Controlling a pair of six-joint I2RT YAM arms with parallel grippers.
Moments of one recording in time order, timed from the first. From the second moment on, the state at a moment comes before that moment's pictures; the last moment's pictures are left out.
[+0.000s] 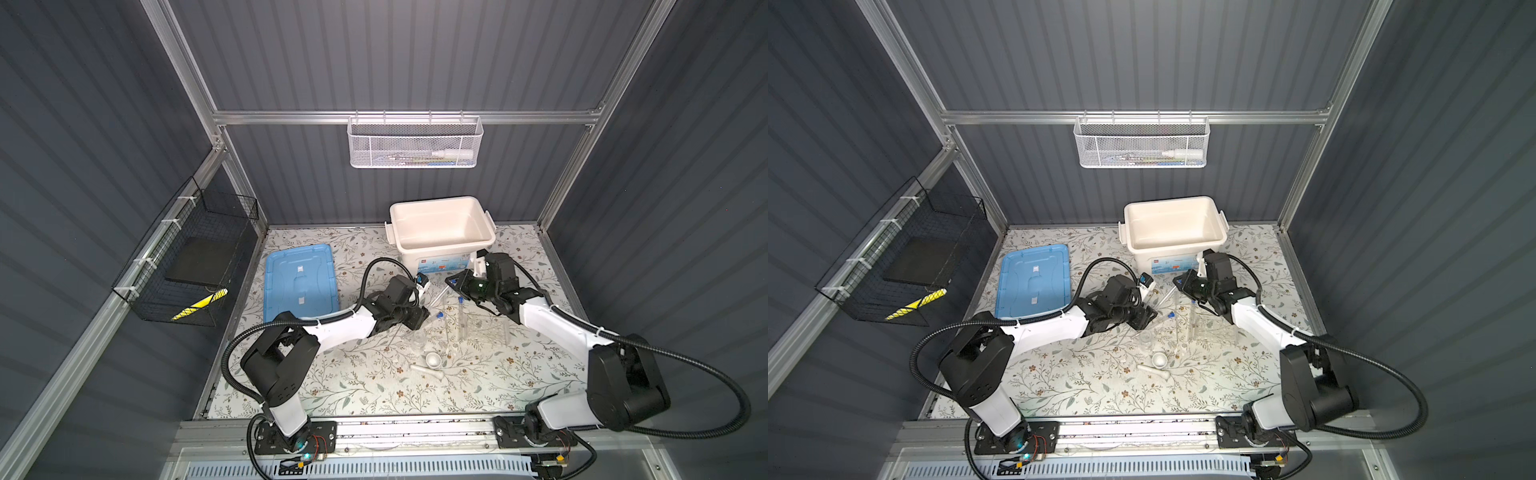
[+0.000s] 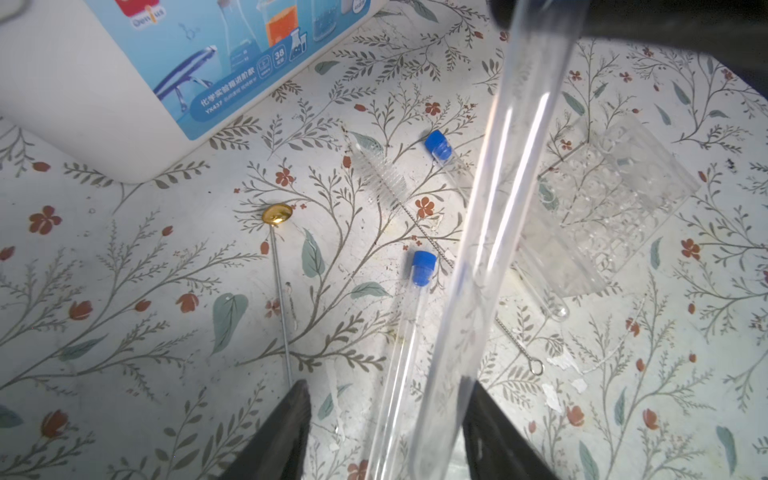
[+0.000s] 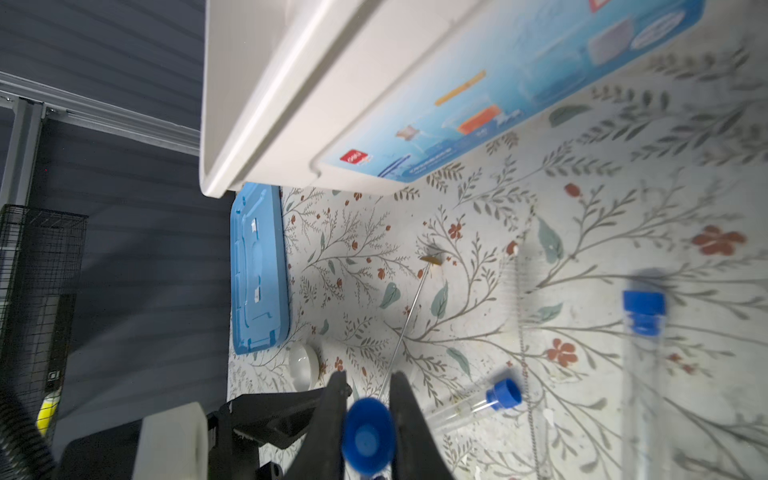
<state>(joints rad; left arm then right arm) -0.82 1.71 1.03 -0.07 0.09 -0.11 0.32 1.39 0.86 -0.07 -0.33 0.79</state>
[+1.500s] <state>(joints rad) -0.83 1.71 1.00 -0.11 -0.14 -0.23 0.52 0.96 0.71 -0.26 0.45 0.45</state>
